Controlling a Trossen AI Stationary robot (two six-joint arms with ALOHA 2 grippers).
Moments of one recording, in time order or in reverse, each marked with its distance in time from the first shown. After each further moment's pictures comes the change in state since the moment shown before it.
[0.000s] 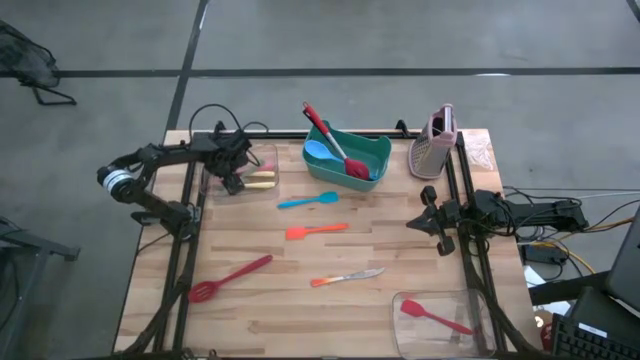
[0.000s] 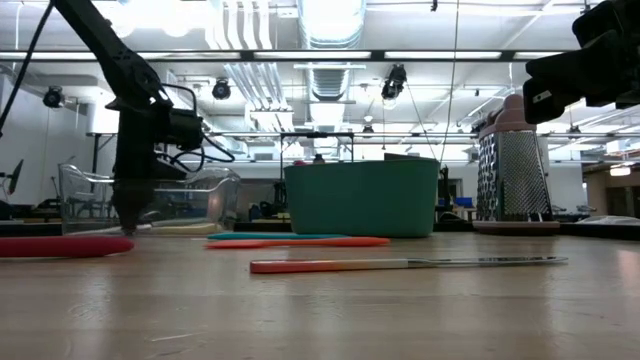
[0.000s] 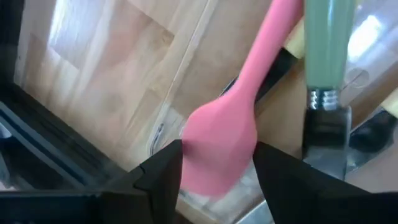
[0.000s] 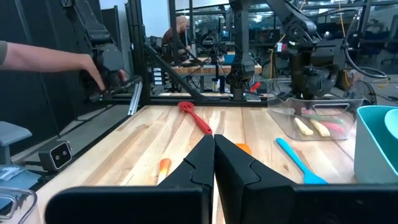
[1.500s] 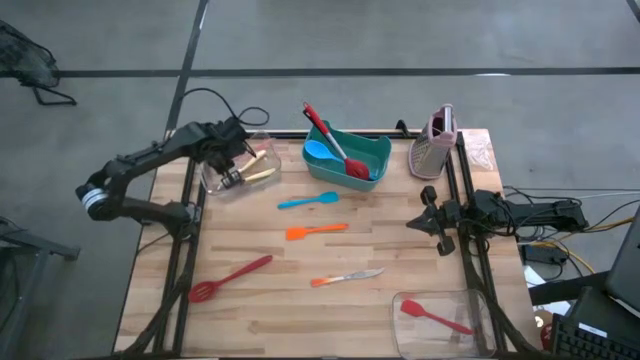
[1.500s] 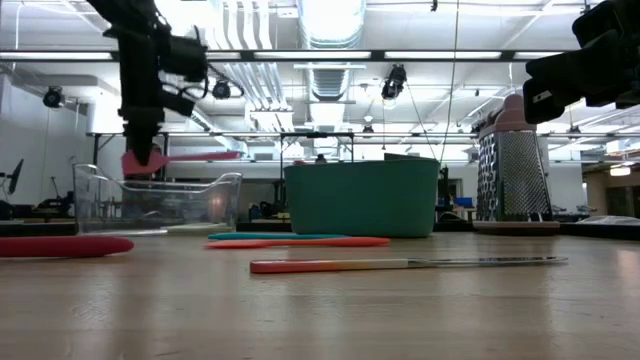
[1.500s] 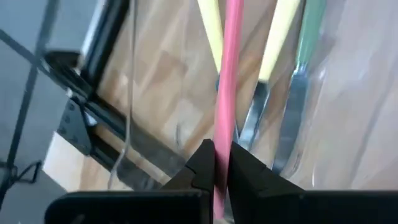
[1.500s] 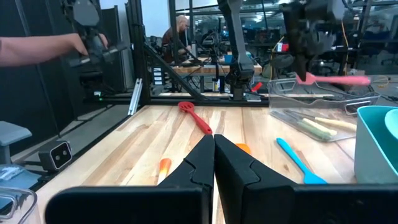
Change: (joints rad) left arm -0.142 -0.229 0.295 -0.435 0.016 -0.083; right arm 0.000 0.000 0.000 0.000 0.000 0.000
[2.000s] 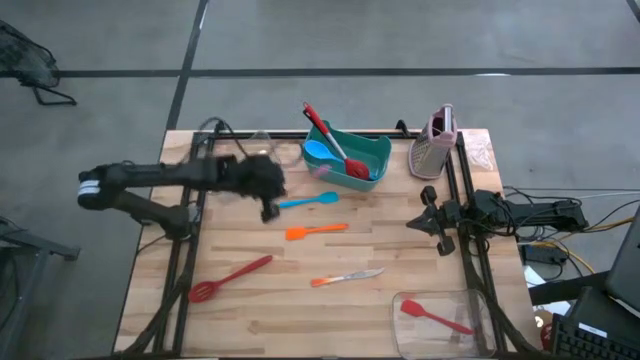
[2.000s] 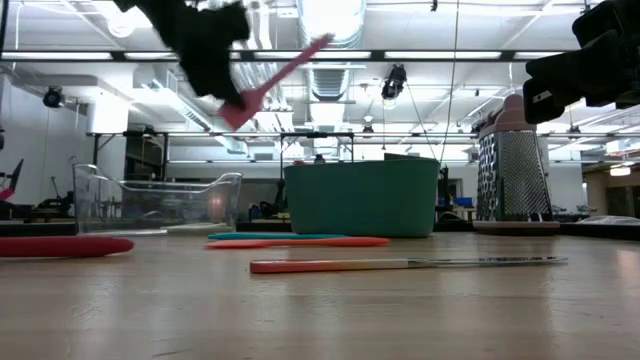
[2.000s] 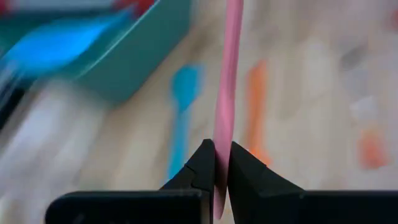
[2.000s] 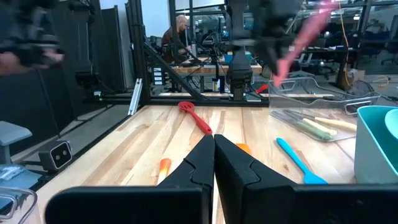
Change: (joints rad) left arm -0.581 -0.010 0.011 0.504 0.222 -0.296; right arm 0.000 0.000 0.000 0.000 0.000 0.000
